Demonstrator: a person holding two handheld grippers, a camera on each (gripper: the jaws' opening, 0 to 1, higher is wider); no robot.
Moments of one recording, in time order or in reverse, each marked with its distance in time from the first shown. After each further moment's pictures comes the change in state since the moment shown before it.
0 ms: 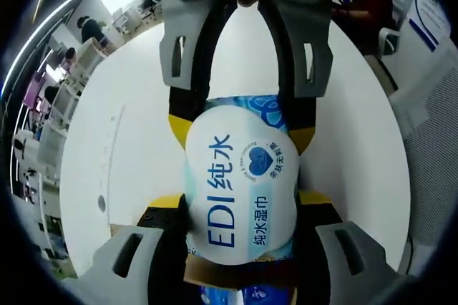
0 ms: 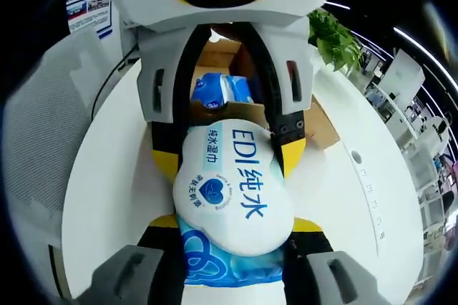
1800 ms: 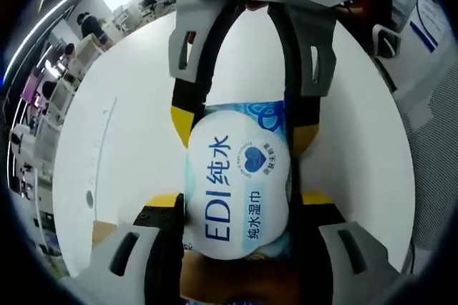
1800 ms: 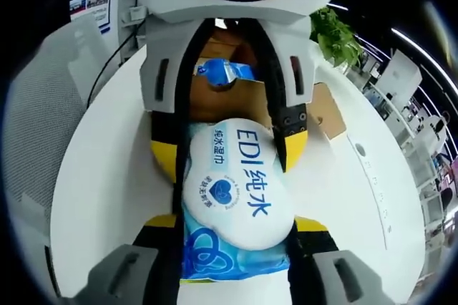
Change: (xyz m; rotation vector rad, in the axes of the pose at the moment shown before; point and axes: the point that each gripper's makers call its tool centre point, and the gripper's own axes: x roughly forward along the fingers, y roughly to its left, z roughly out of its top) left arm 0.014 -0.007 -0.008 -0.031 -0.015 -0.018; right arm 0.013 0.009 -0.014 0.012 -0.012 -0.026
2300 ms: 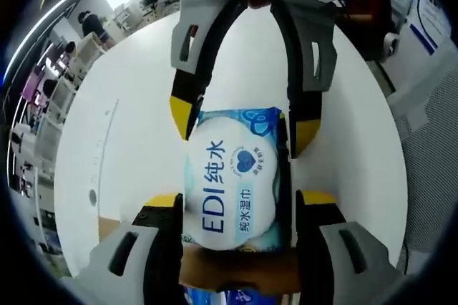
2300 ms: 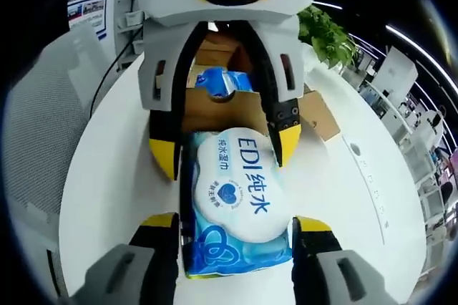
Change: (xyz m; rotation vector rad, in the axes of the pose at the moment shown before) left arm -0.015 -0.005 0.005 0.000 0.007 0.006; right arm -0.016 0.001 0.005 0.025 -0.013 -0.014
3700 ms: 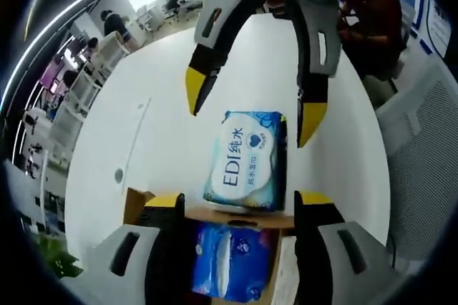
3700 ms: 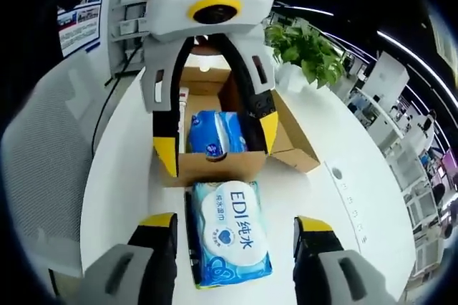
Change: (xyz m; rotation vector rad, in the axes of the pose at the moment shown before) left arm -0.079 0.011 -0.017 -0.090 -0.053 0.095; right arm -0.039 -0.004 0.068 0.012 -0.046 -0.054
